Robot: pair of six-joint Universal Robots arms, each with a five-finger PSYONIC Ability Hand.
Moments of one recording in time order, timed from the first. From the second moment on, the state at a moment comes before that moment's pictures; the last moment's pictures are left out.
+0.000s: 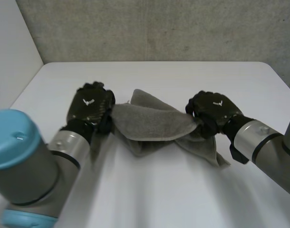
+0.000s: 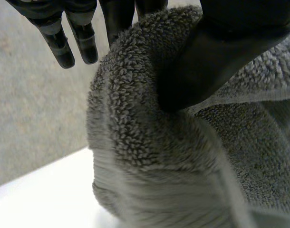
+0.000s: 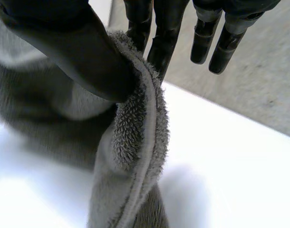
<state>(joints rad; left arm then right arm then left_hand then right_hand) 4.12 -1.77 -1.76 3.48 -1.67 3.19 1.92 -1.36 1.67 -0.02 1.21 3.01 1.26 1.29 0.23 0.23 1.13 1.28 1.25 0.22 0.25 1.14</state>
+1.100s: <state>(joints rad) 4.42 -2.05 -1.74 3.58 -1.35 3.57 2.03 -1.18 1.67 -0.32 1.17 2.62 1.05 1.04 0.23 0.23 0.87 1.28 1.27 0.22 0.25 1.15</state>
